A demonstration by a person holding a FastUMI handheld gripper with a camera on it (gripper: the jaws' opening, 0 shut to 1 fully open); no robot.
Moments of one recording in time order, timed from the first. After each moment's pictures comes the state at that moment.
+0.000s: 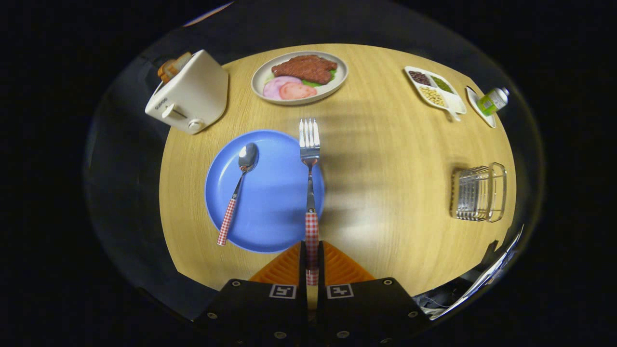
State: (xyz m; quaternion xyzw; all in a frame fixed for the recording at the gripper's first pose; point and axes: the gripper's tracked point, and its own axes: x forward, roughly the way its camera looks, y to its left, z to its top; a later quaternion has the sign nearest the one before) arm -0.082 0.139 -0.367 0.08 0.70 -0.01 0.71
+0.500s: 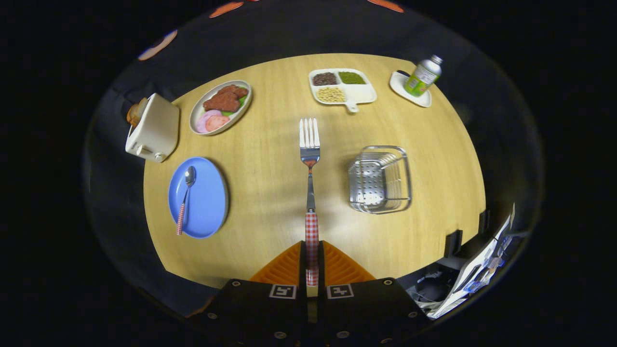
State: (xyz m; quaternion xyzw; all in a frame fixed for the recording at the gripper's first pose) arm -0.123 -0.036 -0.323 0.09 0.69 -0.09 0.71
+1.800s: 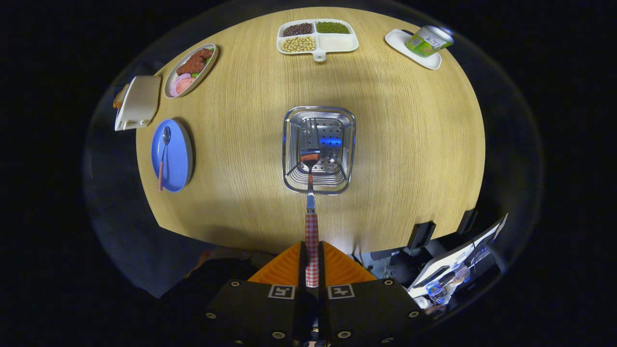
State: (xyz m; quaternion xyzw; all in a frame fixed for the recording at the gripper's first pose) arm -0.155 -0.113 -0.324 0.09 0.84 0.00 0.54
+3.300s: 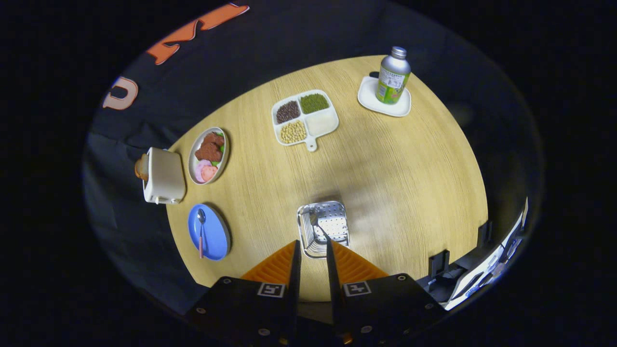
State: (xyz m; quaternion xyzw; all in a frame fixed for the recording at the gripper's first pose) arm -0.043 -0.127 -0.295 0.20 0.64 -0.06 0.74
